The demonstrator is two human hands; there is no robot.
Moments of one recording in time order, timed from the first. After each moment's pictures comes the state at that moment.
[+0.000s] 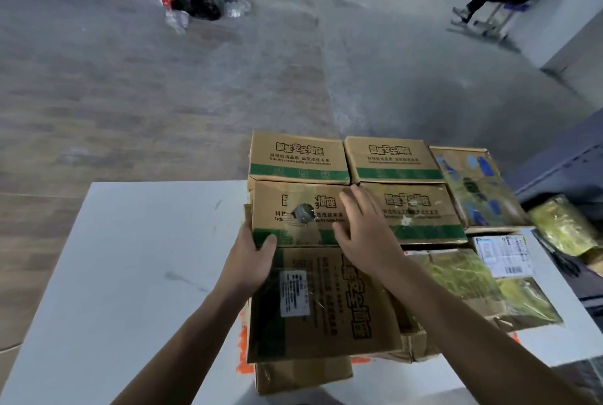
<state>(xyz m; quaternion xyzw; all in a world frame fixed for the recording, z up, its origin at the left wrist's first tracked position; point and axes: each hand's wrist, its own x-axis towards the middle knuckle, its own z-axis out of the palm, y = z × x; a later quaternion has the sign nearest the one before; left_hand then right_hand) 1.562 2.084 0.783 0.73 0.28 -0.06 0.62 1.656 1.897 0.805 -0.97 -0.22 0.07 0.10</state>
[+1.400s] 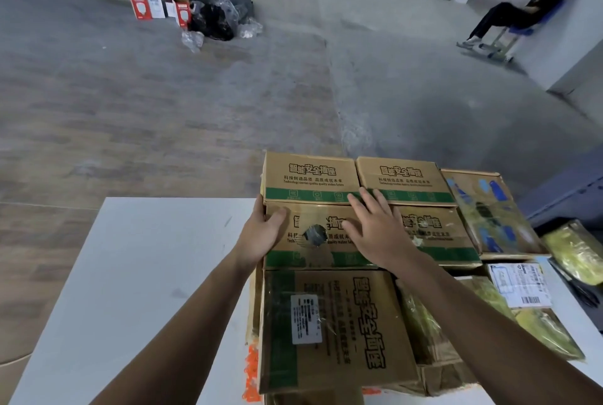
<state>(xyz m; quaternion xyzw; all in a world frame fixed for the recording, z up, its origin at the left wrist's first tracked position) 1.631 2.117 0.781 0.69 0.21 -0.04 0.69 1.708 1.905 0.804 -0.97 -0.22 0.10 -0.02</state>
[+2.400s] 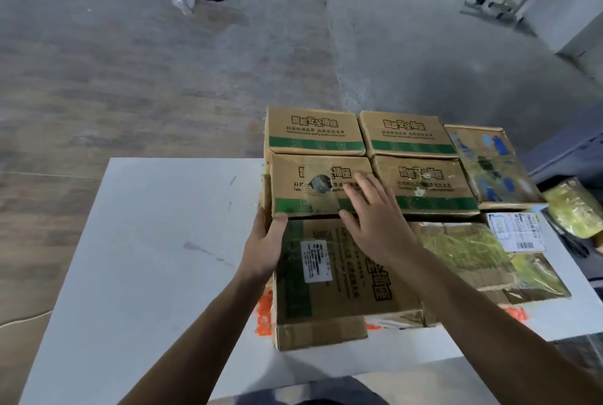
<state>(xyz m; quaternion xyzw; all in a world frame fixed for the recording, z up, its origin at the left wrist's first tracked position) 1.537 2.079 0.757 0.64 0.26 -0.03 0.72 1.631 1.897 0.795 -0.96 -0.26 0.06 0.01</state>
